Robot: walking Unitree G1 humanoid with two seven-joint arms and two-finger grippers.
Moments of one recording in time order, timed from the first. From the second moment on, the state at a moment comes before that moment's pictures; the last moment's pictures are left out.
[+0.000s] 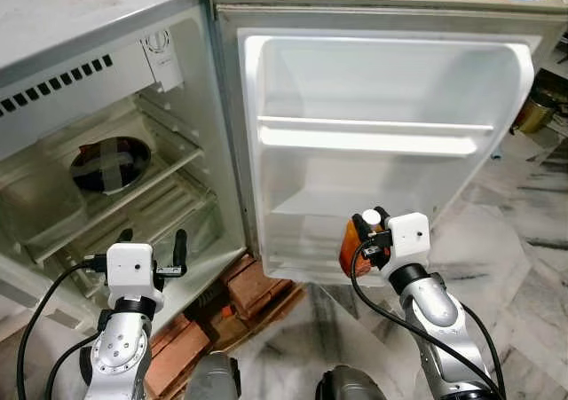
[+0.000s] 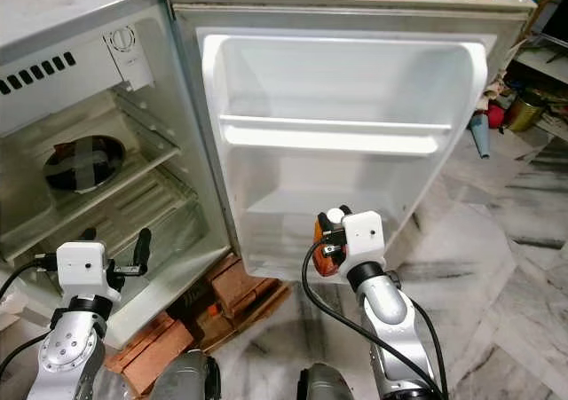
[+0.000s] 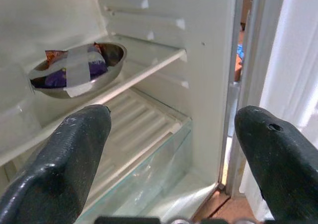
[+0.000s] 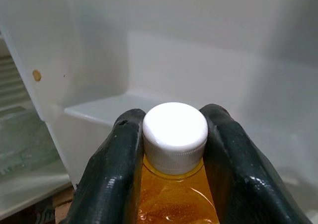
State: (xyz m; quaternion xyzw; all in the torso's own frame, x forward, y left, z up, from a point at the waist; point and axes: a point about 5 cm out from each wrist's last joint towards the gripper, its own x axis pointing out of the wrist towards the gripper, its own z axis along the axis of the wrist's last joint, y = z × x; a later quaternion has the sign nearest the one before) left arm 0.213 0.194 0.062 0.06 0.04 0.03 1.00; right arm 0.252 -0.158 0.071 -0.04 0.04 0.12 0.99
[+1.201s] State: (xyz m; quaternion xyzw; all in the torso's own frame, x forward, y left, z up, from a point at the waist) left arm 0.227 0.194 0.071 0.09 0.02 0.04 1.00; right arm 0.280 -0.134 0.102 -0.09 -0.06 0.14 0.98
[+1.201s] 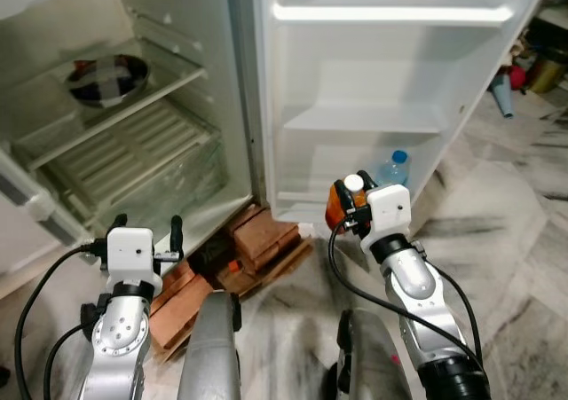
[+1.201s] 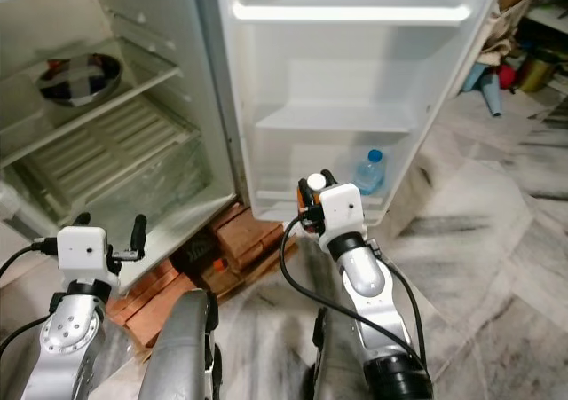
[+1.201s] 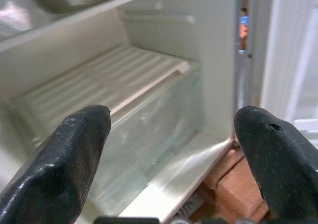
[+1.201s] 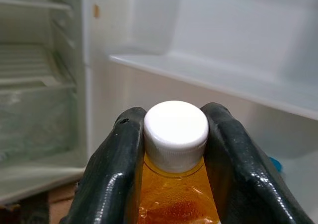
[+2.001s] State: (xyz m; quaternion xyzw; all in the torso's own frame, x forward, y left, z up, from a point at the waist) left arm 0.231 0.205 0.073 0.10 0.01 0.05 0.99; right arm 0.287 -0.126 0.102 -0.10 -0.08 0.14 0.98
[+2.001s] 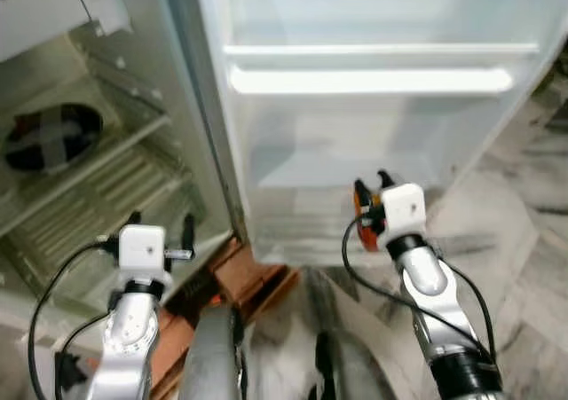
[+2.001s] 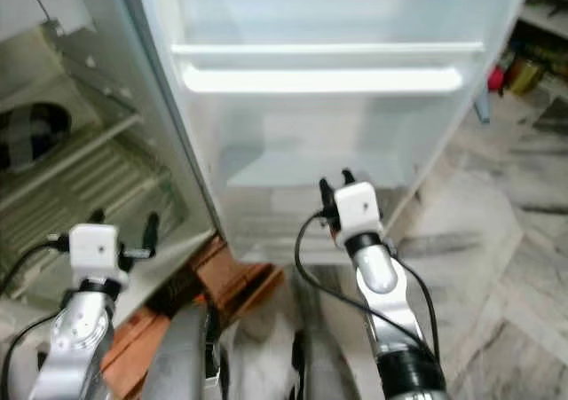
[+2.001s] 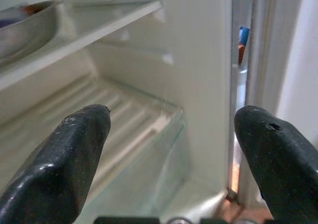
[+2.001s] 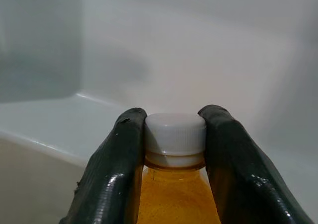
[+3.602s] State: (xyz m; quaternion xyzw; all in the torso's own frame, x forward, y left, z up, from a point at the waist) left arm 0.229 0.193 0.076 0.10 0.02 0.03 0.99; right arm 0.329 -0.085 0.102 -0.21 -0.12 0.23 0.94
